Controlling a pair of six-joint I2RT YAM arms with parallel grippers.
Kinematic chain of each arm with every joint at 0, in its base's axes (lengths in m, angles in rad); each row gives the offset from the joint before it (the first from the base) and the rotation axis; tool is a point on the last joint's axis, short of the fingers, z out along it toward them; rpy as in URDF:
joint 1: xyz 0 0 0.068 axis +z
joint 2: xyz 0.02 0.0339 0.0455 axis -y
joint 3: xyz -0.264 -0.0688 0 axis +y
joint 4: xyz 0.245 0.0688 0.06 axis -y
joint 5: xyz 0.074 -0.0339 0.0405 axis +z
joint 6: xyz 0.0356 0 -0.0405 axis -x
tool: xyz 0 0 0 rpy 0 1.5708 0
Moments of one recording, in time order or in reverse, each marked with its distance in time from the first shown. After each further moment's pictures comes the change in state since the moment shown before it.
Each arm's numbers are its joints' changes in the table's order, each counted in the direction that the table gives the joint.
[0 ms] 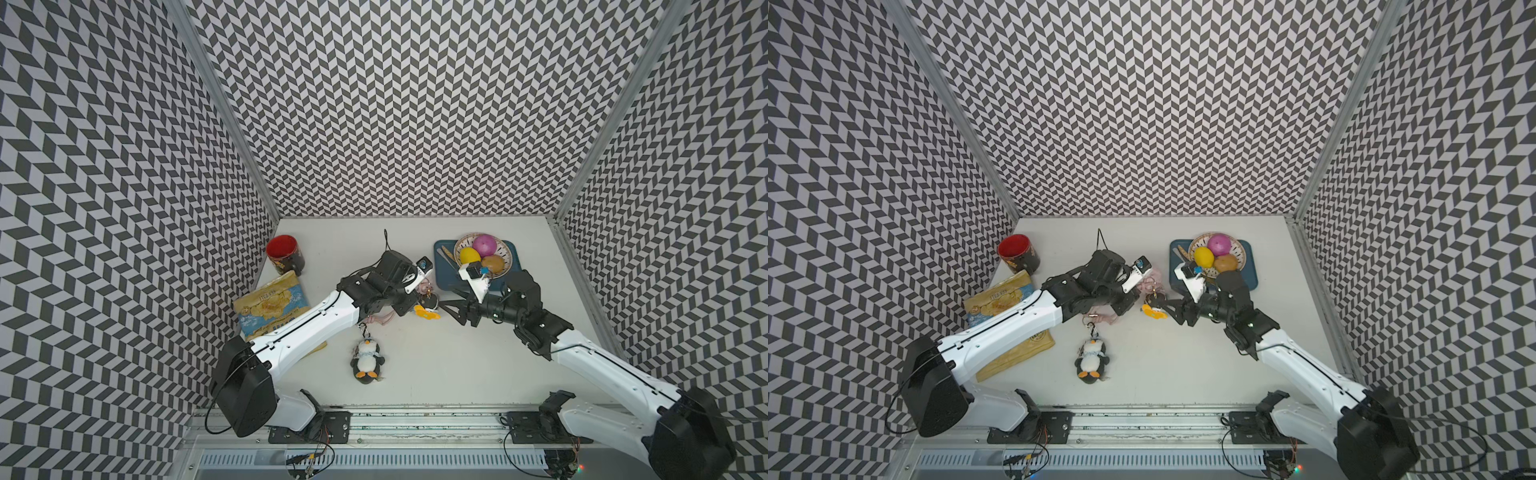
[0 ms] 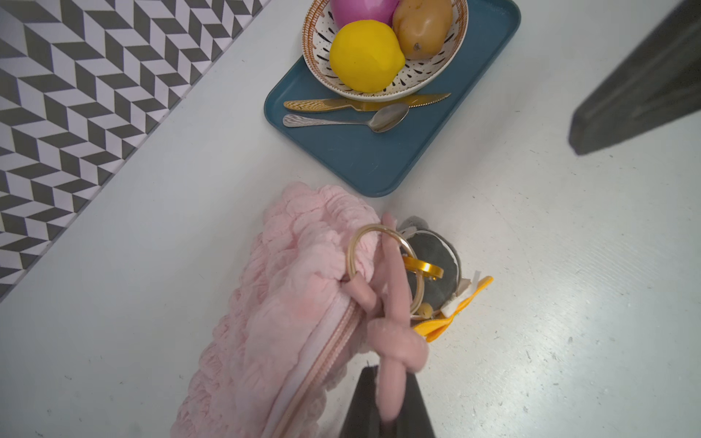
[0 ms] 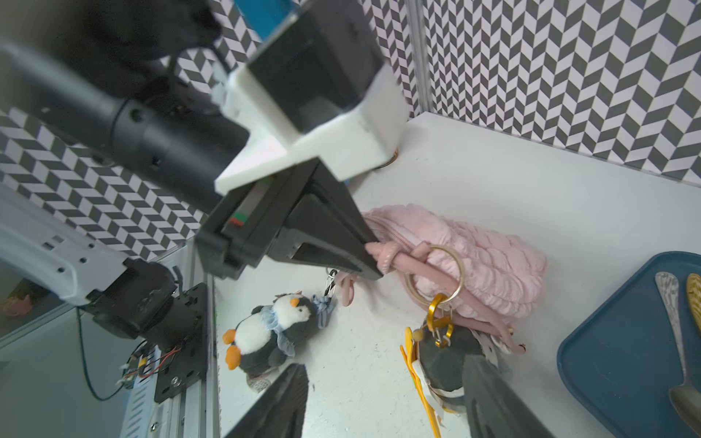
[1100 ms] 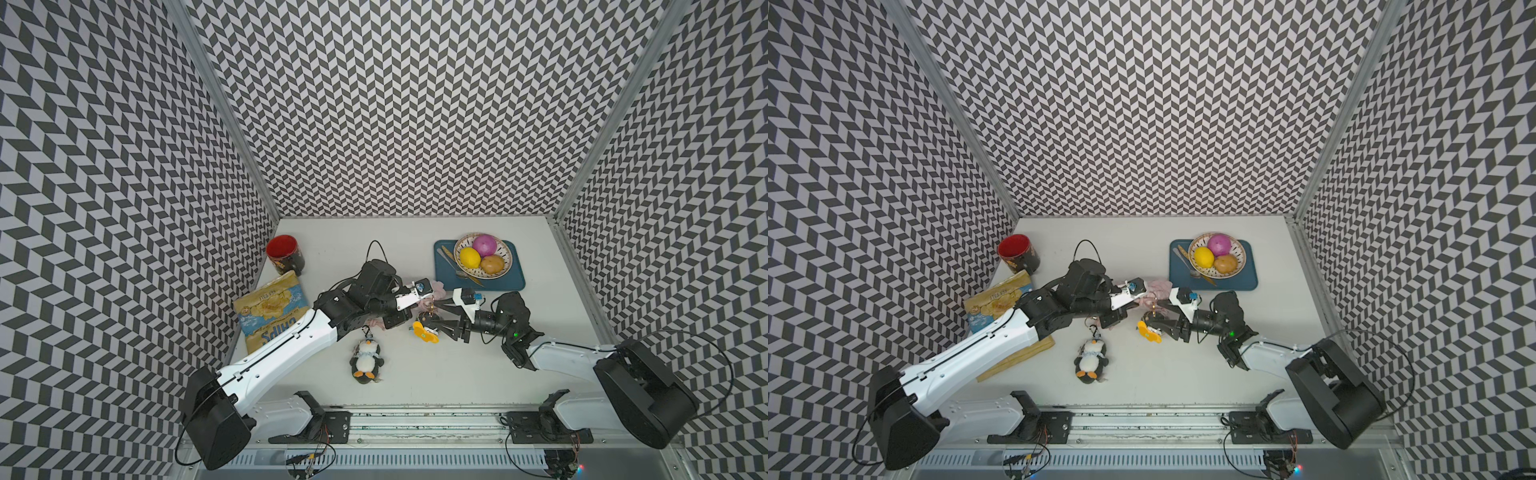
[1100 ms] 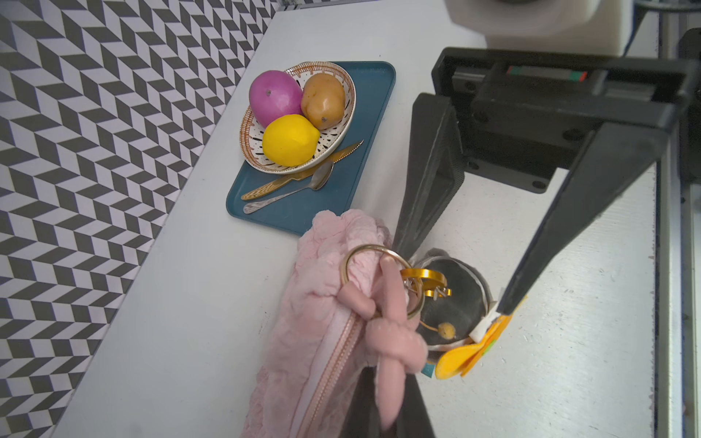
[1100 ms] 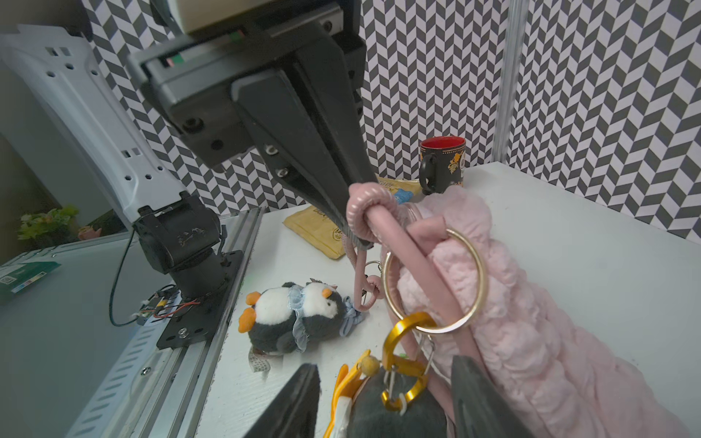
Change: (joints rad) left arm 0.000 0.199 0.125 0.033 -0.195 -0.326; right arm 0.026 -0.300 0.212 0.712 0.213 0.069
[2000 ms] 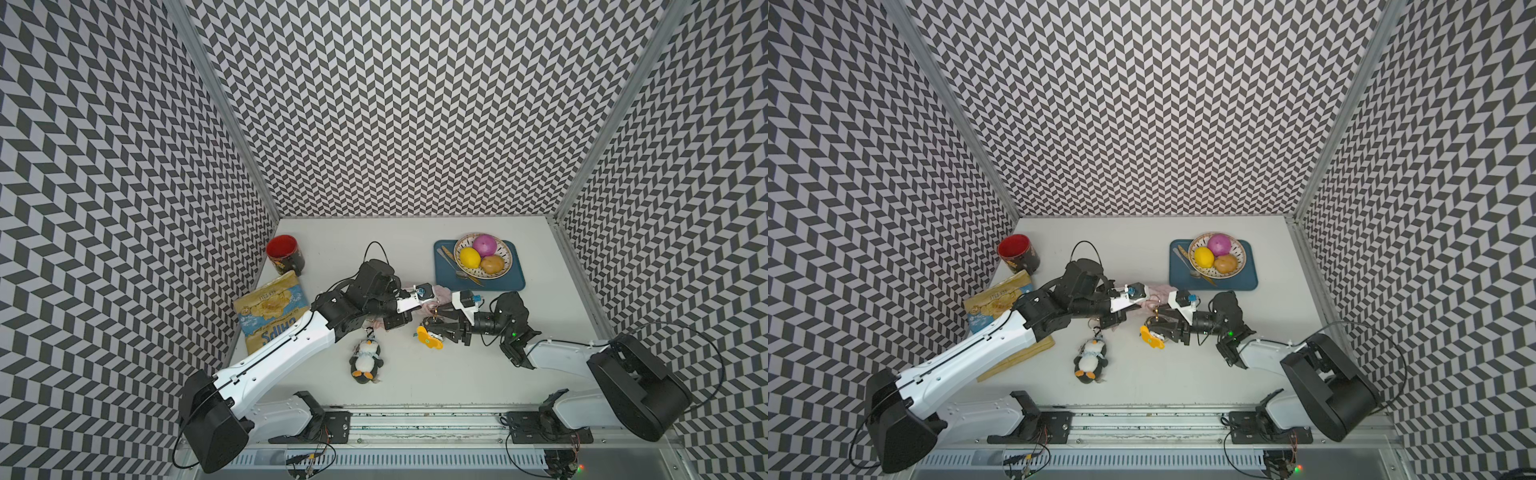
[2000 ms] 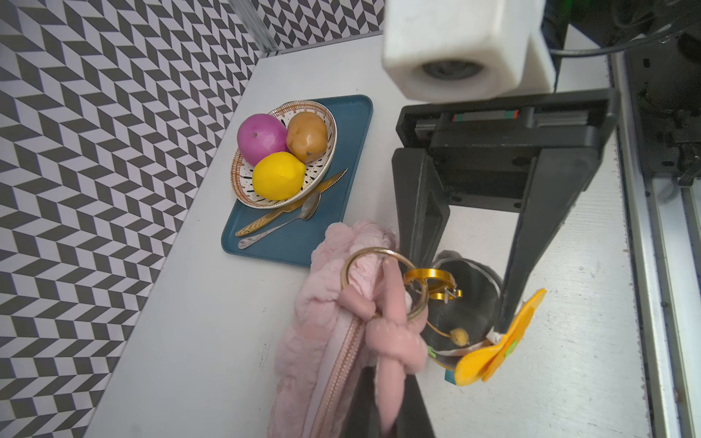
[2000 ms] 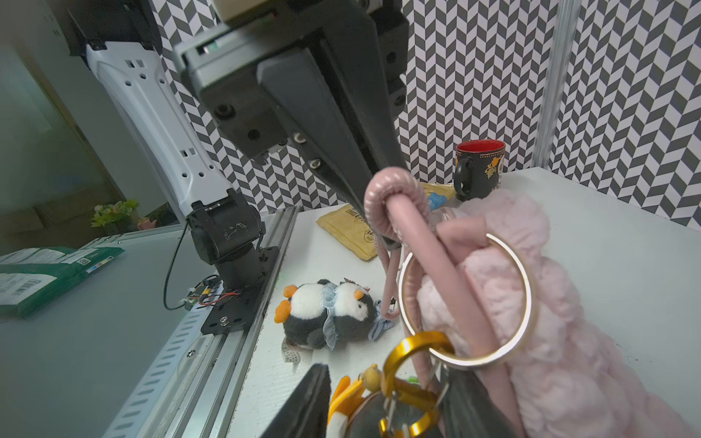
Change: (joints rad) left arm 0.000 0.025 0.008 0.016 -0.070 -0.077; right arm -0.001 -0.029 0.000 0.054 0.108 -0.021
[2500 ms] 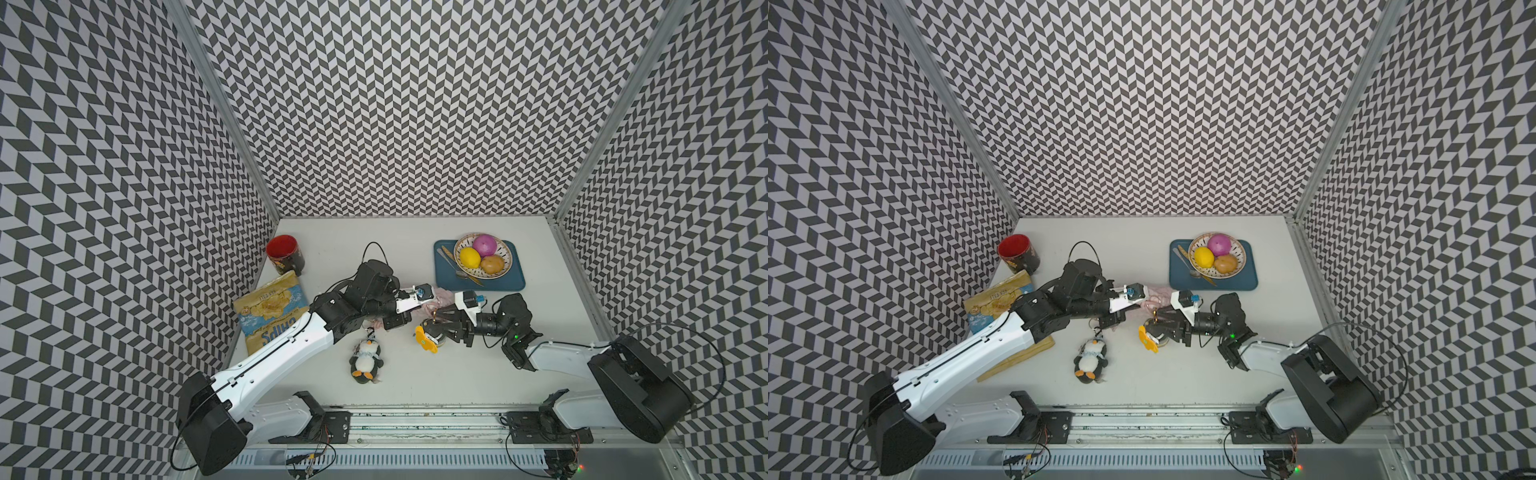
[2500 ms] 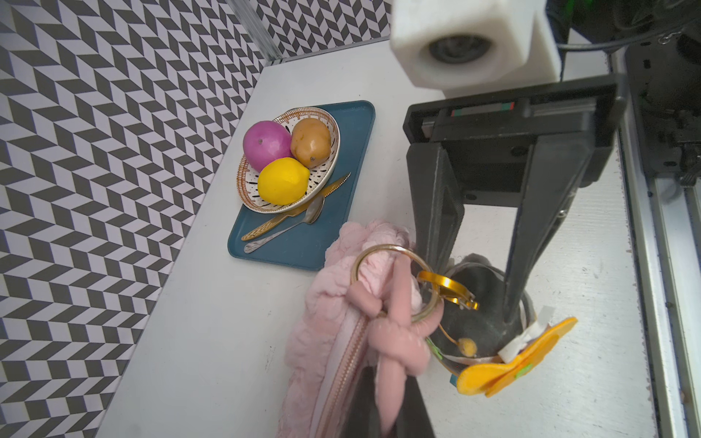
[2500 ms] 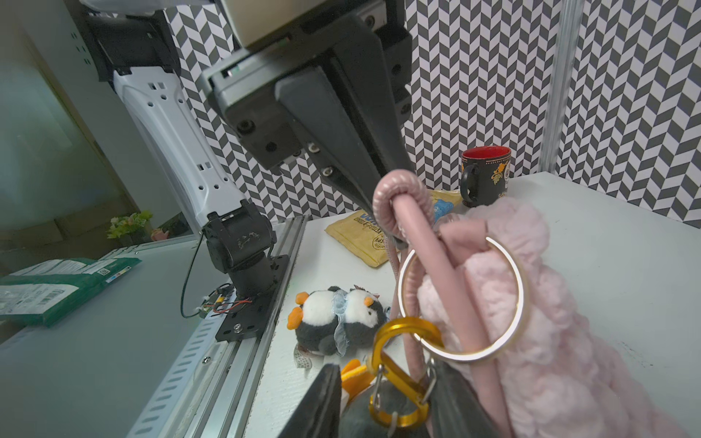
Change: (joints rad) left arm 0.000 0.006 0.004 0.011 0.002 -0.004; right arm -0.005 0.010 0.022 0.062 0.019 -0.068
